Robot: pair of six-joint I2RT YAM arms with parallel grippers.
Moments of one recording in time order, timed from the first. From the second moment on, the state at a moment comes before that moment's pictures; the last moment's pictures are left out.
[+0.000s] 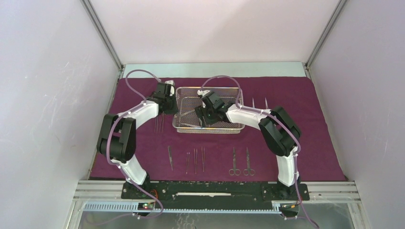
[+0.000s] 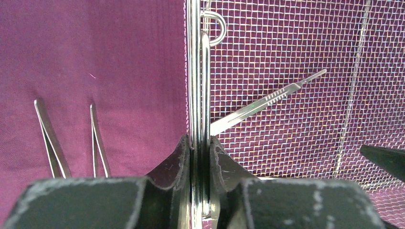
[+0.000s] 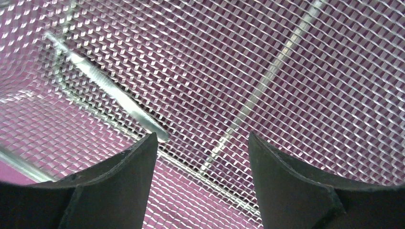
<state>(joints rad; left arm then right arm) -0.26 1.70 1.05 -0.25 0.03 -0.33 0.77 1.99 1.36 -0.29 0.04 0.32</state>
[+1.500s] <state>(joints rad) -0.25 1.72 1.09 -0.30 0.04 -0.33 0.79 2.20 1.69 -0.46 -0.04 0.06</state>
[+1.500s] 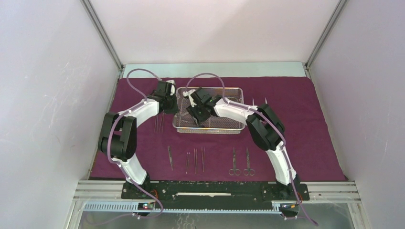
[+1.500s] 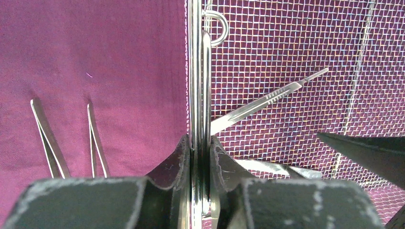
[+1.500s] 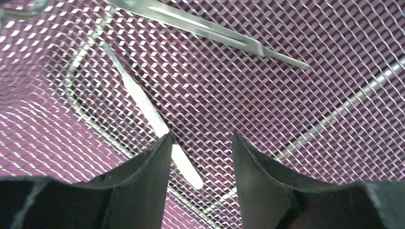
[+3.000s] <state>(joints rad) -0.24 1.44 1.18 -0.39 0.17 -0.46 0.76 2.16 1.64 -0.52 -0.04 0.09</state>
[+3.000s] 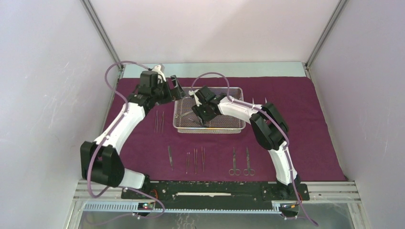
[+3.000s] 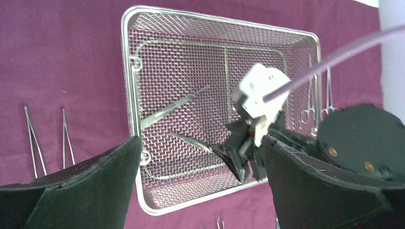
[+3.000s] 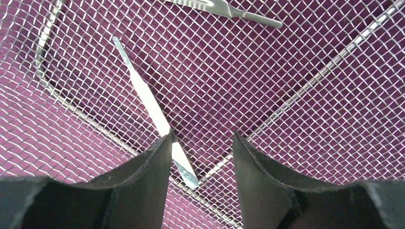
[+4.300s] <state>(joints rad) -0.22 1.15 0.92 -0.37 0.31 -0.48 0.83 2.26 1.83 -0.69 0.02 0.04</state>
